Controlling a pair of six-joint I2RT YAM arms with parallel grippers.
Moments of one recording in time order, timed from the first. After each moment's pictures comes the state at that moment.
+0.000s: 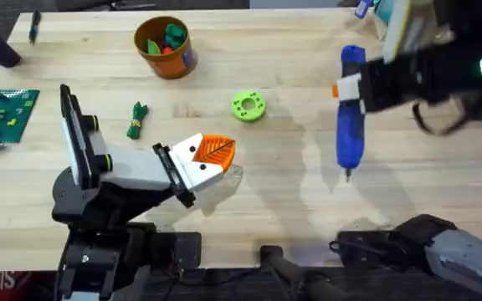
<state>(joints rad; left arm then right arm) -0.04 0.01 0.01 -0.09 0.99 -0.08 0.39 1.11 1.12 -1.00 0.00 0.12</state>
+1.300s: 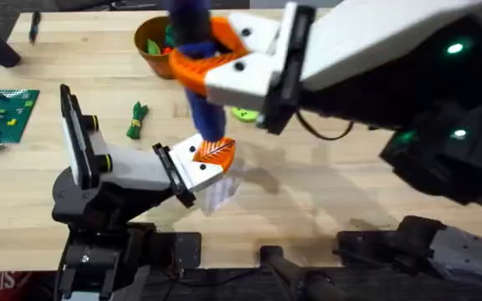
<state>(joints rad) -0.04 0.01 0.01 -0.09 0.99 -0.08 0.84 1.11 0.78 0.46 -0.47 -0.03</state>
